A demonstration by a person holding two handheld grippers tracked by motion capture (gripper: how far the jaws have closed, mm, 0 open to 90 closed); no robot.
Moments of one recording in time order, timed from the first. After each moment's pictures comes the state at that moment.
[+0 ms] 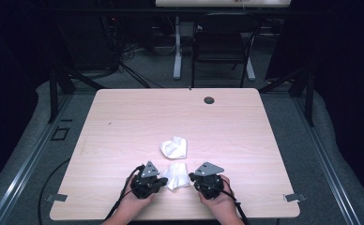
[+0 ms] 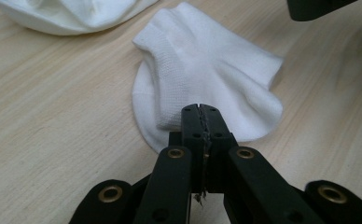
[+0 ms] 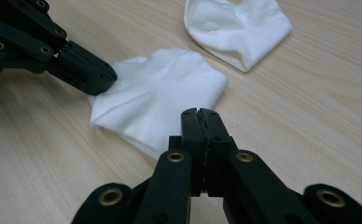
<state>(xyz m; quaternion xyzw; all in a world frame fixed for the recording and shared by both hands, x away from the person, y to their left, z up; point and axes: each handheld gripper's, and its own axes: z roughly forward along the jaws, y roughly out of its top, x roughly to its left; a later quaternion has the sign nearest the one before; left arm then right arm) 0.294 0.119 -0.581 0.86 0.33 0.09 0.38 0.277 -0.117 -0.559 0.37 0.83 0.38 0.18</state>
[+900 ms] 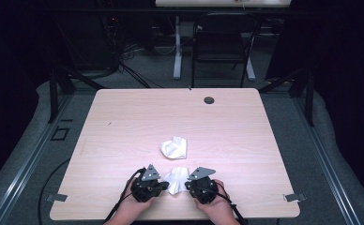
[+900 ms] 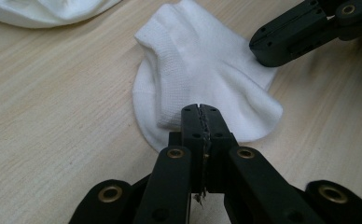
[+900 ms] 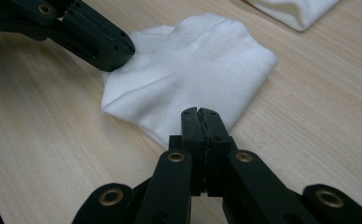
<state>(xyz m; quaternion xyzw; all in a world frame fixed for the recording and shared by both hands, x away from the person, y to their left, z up) 0.285 0.118 -0.579 0.87 0.32 0.07 0.38 0.273 -0.104 -0.574 0.37 0.86 0.34 0.12</state>
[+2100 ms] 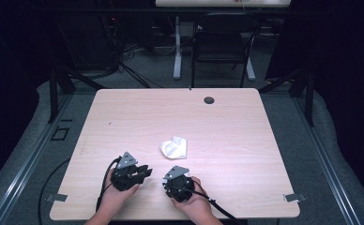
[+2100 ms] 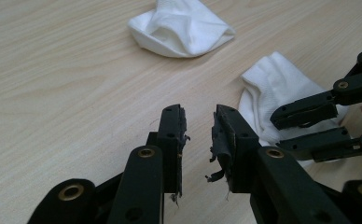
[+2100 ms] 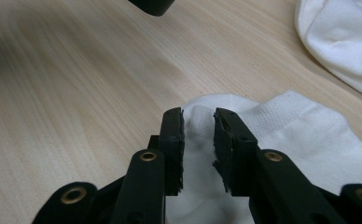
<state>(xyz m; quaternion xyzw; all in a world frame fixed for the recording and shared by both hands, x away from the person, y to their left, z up) 0.306 0.174 -0.555 0.81 0.39 0.12 0.41 0.280 -0.037 -0.574 0.34 0.87 0.34 0.14</state>
